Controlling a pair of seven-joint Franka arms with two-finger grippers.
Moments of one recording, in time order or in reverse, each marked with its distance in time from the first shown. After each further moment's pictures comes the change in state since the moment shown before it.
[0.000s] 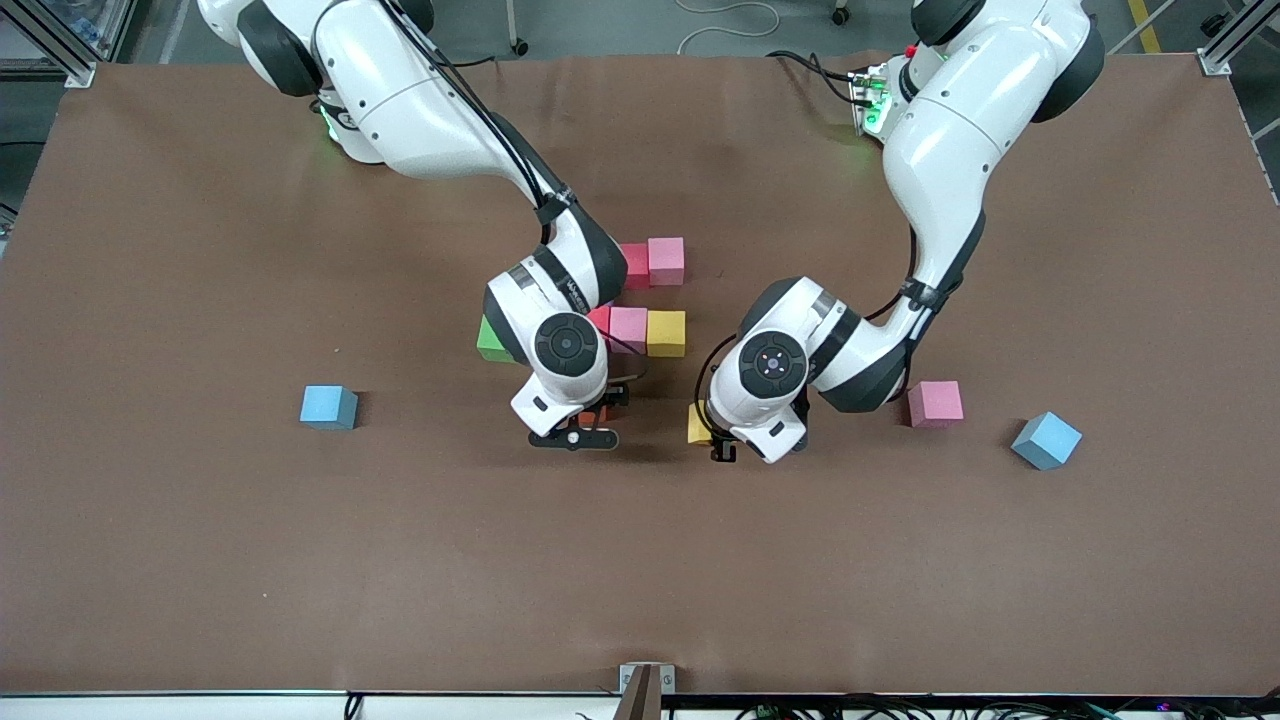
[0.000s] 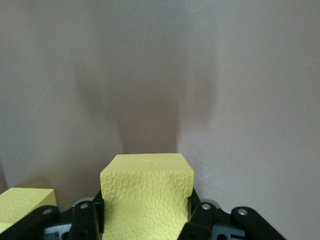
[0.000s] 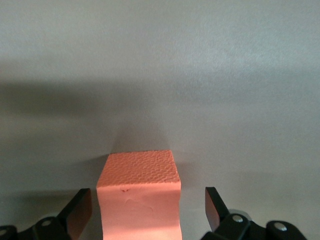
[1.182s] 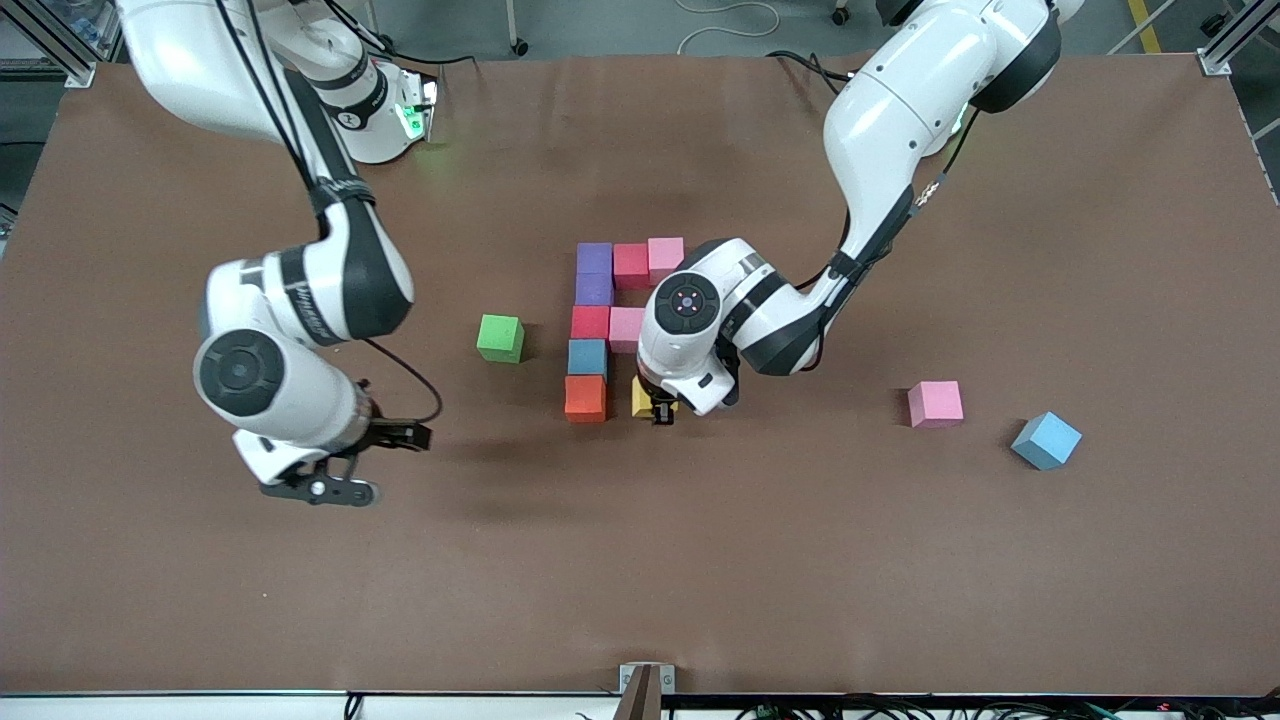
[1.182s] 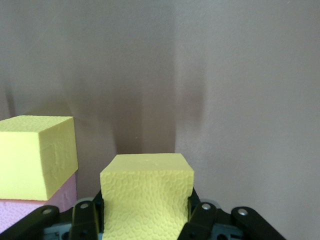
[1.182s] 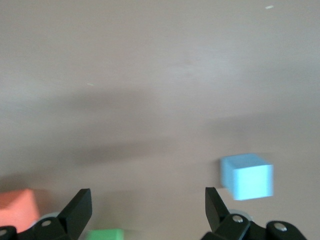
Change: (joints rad) left arm -0.167 0.000 0.035 -0.015 0.022 0.090 -0.186; right arm -0.329 -0.343 -0.058 -0.143 -0.074 -0.175 -0.313
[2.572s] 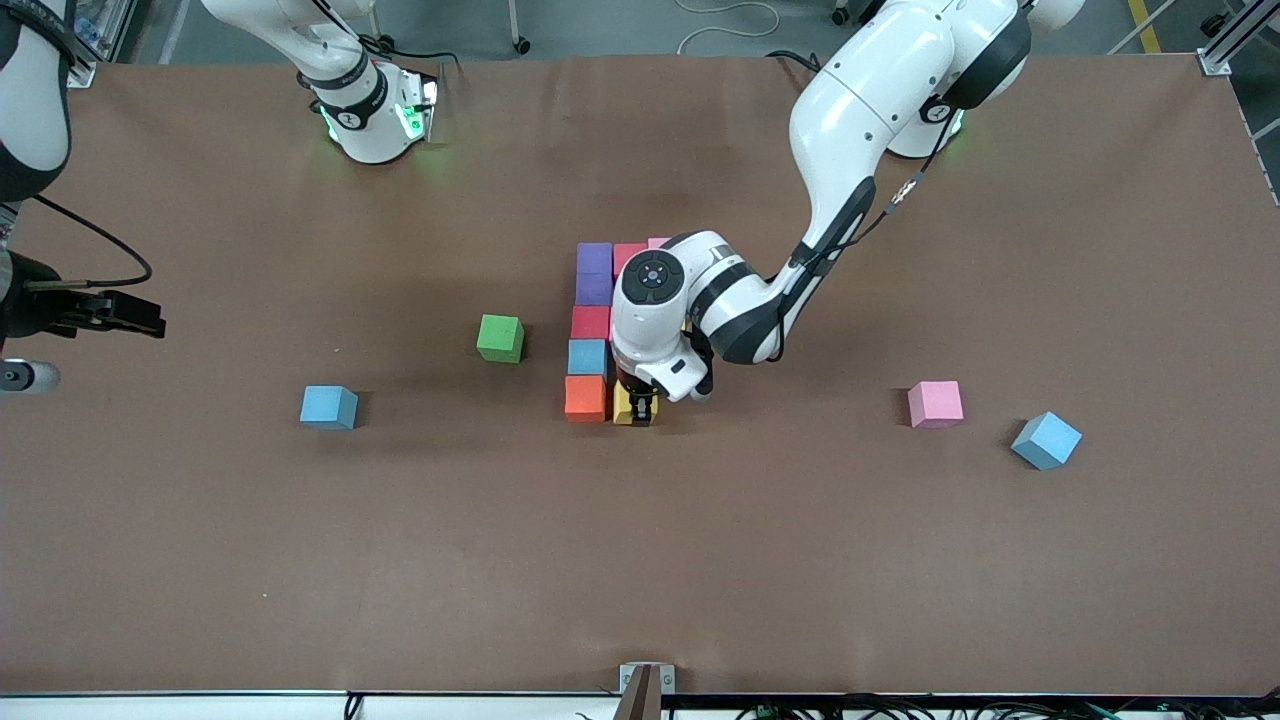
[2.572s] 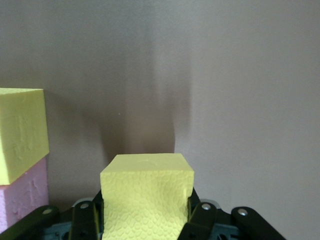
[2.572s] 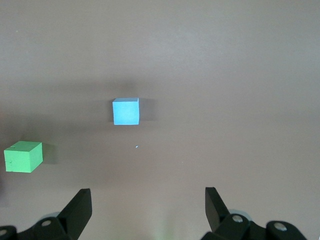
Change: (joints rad) left arm -0.122 0.026 0.108 0.017 0.052 0.119 -0.101; right arm -0.298 -0.289 -0.004 0.033 -0.033 -0.388 -0.389
